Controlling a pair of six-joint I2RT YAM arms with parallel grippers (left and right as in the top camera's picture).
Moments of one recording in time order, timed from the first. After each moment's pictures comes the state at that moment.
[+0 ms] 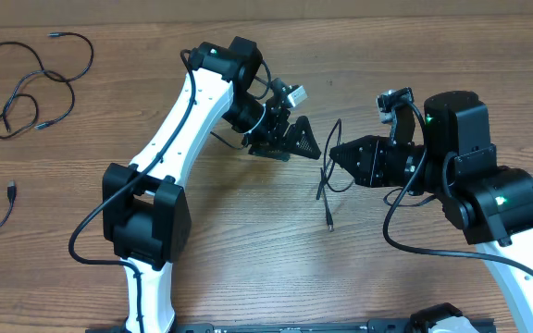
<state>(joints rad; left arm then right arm) -0.38 2.12 1.94 -1.47 0.96 0.16 0.30 1.16 1.28 -0.89 -0.58 0.47</state>
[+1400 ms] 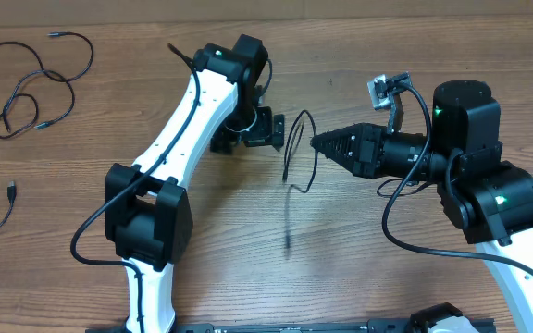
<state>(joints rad) -0.39 2.12 1.94 -1.40 0.20 -0.41 0.30 1.16 1.28 -0.68 -0.83 0.62</state>
